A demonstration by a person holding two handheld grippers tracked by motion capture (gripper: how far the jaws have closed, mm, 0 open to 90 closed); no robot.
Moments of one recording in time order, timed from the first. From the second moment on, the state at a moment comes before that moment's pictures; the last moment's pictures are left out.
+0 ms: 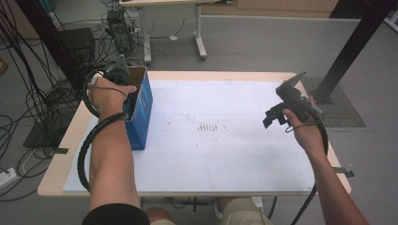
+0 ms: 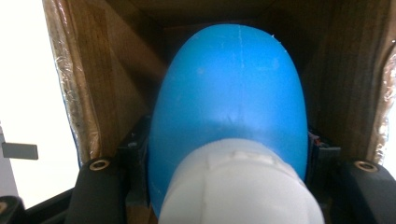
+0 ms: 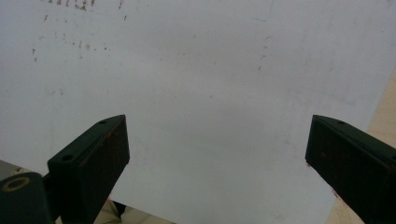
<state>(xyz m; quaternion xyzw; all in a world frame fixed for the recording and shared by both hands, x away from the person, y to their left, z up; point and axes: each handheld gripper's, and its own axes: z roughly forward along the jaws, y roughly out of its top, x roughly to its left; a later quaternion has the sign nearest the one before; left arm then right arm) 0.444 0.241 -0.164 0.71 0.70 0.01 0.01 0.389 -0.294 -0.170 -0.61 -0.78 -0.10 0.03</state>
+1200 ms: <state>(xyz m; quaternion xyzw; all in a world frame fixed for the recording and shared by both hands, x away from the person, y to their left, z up) 0.443 0.246 -0.165 0.71 0.70 0.00 0.03 0.391 -0.289 -0.169 -0.61 -0.79 -0.09 0.03</state>
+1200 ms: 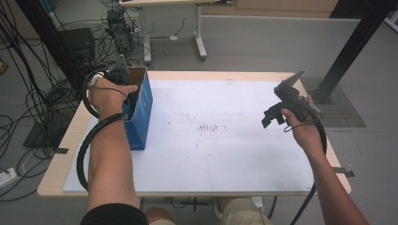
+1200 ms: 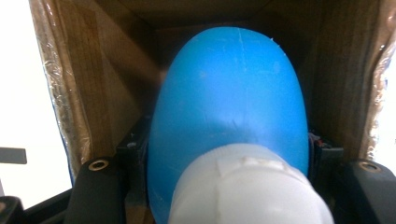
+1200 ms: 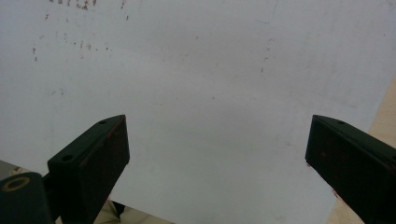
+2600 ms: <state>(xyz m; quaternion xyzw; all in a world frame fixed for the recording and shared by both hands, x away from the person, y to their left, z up) 0.416 0.247 -0.106 0.73 0.68 0.02 0.05 0.396 -0.276 -0.167 -0.60 -0.79 -0.10 0.03</state>
